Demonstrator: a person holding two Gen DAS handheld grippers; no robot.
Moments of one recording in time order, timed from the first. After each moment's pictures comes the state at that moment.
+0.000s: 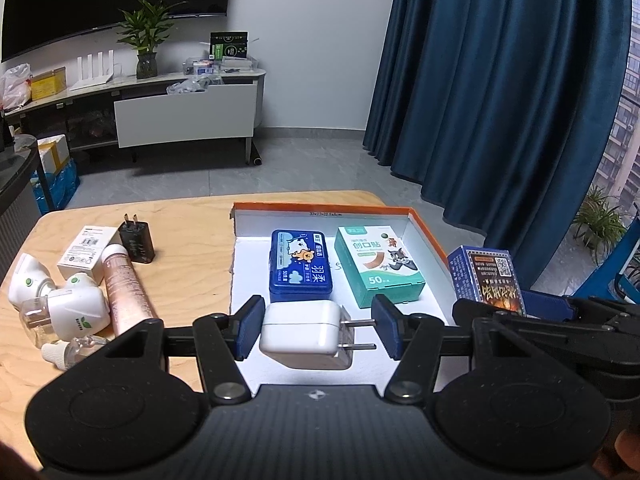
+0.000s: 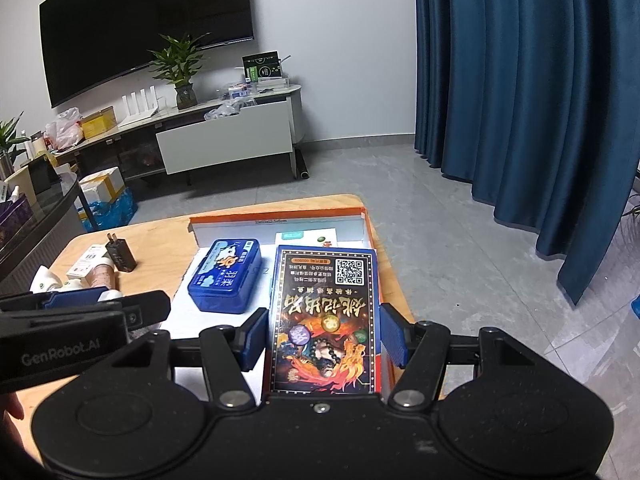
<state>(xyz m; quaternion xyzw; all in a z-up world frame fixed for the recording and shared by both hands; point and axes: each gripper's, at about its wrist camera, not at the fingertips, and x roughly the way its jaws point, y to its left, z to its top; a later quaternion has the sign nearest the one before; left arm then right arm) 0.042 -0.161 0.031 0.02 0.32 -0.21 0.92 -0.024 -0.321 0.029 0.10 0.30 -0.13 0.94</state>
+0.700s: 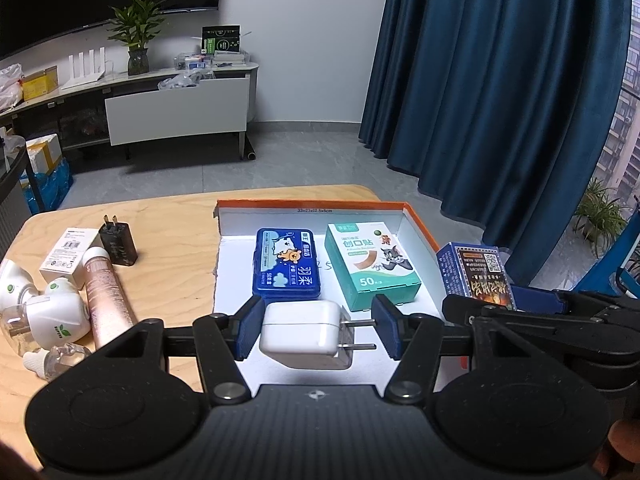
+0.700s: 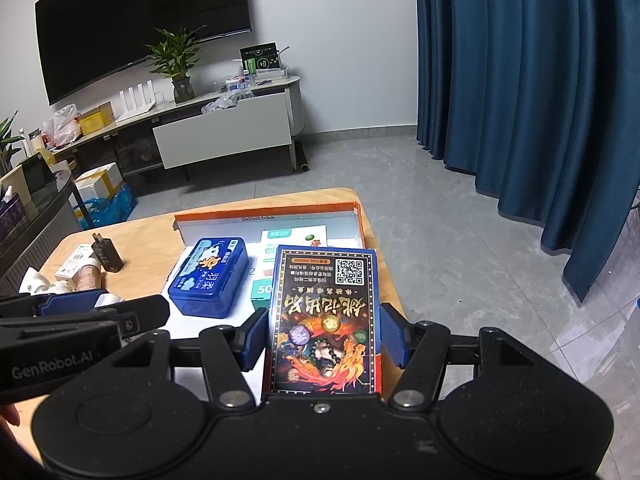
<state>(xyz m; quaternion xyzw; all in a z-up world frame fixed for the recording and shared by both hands) 0.053 -0.178 0.024 0.02 0.33 -0.21 0.92 -0.009 -0.334 0.020 0.10 0.31 -0.13 0.94</state>
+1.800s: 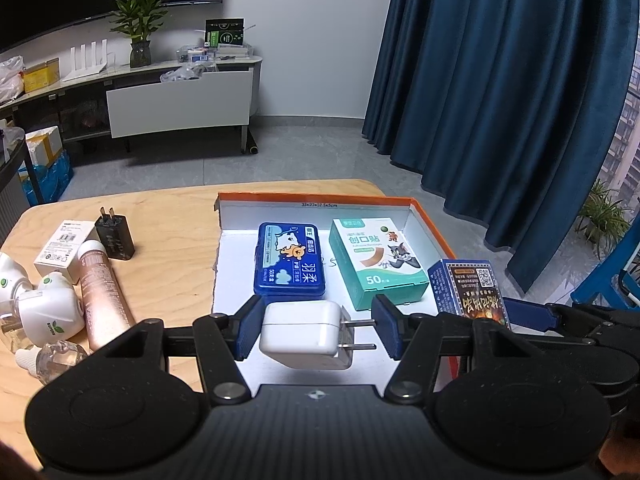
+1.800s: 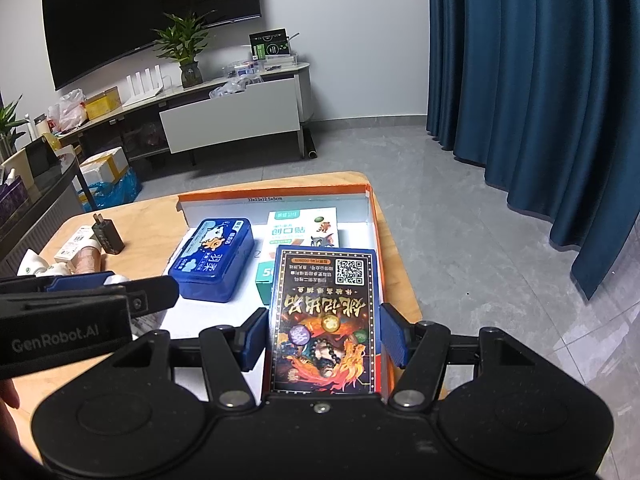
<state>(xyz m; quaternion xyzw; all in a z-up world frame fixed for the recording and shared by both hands) 0.062 -0.178 0.017 0.02 0.33 -0.21 0.92 0.003 -0.334 0.006 0.10 0.33 -0.11 0.93</state>
